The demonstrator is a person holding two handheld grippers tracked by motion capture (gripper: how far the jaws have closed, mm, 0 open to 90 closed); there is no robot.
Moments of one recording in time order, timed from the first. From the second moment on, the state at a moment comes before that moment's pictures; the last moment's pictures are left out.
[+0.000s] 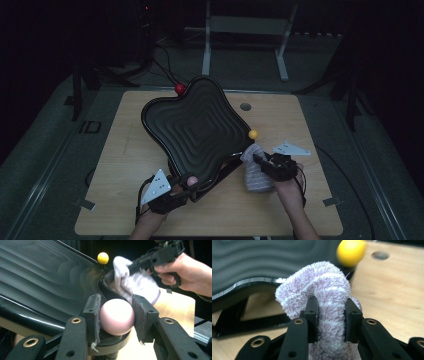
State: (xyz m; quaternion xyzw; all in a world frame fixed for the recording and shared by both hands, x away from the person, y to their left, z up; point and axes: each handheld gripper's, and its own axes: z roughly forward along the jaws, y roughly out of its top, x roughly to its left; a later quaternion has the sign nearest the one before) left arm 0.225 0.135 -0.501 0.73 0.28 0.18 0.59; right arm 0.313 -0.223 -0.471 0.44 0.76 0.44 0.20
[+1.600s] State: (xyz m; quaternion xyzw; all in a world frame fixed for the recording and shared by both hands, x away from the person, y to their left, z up) left arm 0.226 0.136 -0.500 0.73 0.28 0.17 0.60; right arm 0.360 -0.209 -0.530 0.45 0.79 0.38 0.20
